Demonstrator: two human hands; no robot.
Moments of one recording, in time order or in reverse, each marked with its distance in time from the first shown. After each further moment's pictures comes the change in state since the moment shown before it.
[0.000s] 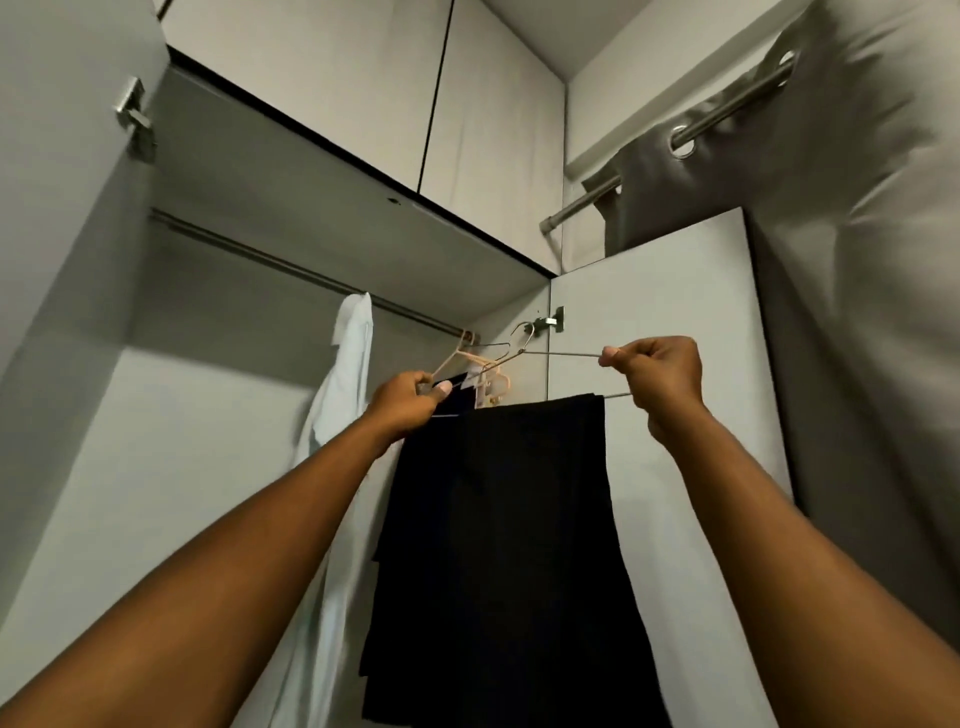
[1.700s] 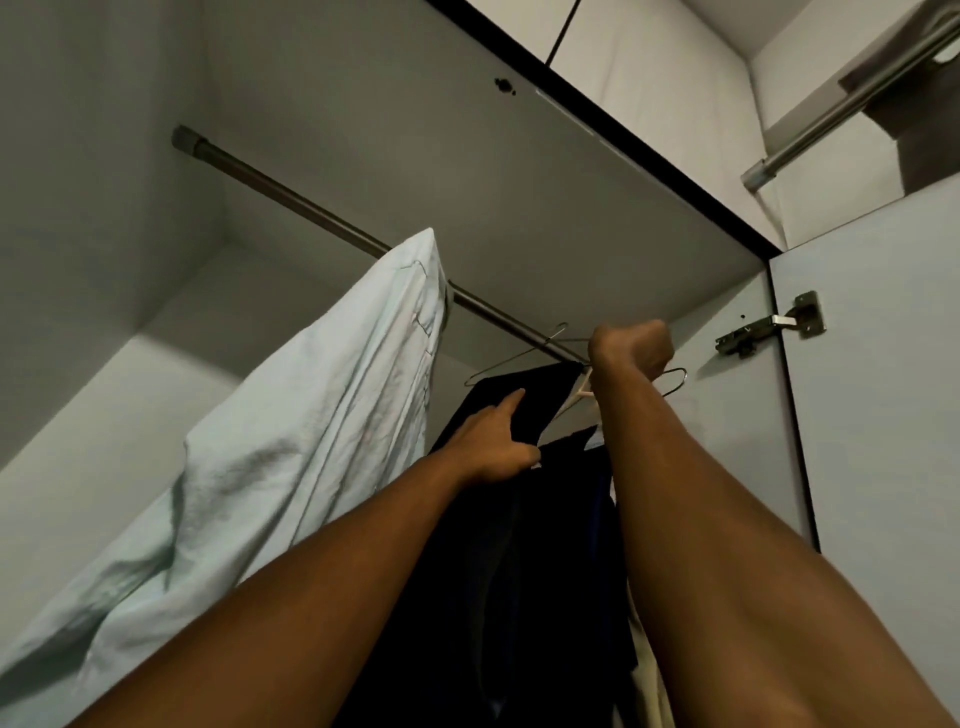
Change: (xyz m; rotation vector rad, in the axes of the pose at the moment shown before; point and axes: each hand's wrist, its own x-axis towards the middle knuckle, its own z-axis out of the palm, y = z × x) left_hand 0.271 -0.207 0.097 0.311 0.018 0.110; right_hand 0.235 0.158 0.378 0.102 0.182 0.037
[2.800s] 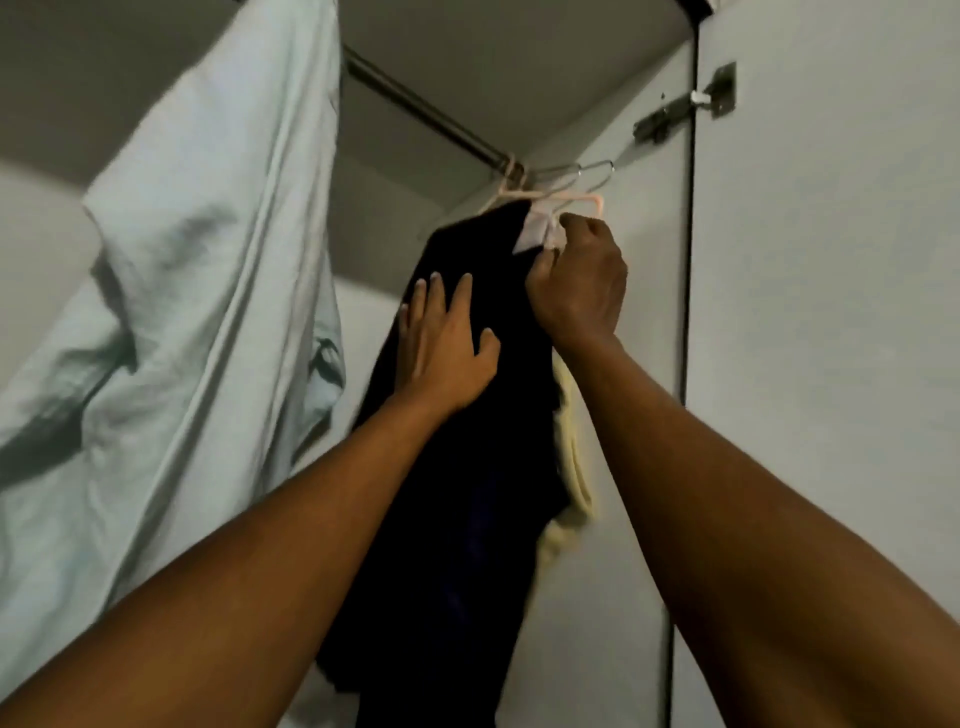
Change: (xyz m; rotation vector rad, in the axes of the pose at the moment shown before) left_hand -0.104 -0.004 0.098 0.131 0.204 0.103; right_hand -0.104 0.106 -0.106 -0.568 -0.089 -0.545
